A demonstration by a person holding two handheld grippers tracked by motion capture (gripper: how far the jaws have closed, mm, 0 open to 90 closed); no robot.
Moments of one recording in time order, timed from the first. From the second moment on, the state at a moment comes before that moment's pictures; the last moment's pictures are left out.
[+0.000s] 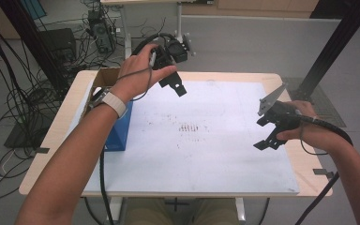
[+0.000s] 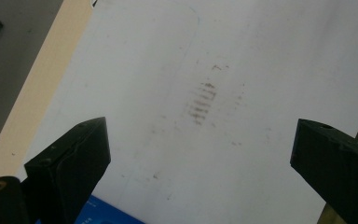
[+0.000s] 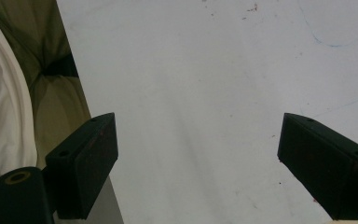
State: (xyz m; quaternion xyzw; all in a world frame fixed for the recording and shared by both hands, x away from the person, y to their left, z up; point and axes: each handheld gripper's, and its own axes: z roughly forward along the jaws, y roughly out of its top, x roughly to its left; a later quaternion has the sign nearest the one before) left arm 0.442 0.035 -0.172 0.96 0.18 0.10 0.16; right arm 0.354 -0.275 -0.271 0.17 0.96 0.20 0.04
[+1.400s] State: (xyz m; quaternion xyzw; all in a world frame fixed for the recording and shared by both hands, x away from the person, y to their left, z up) left arm 0.442 0.011 -0.214 0.97 0.16 0.07 0.14; right arm 0.350 -0.278 -0.272 0.17 0.96 0.20 0.04
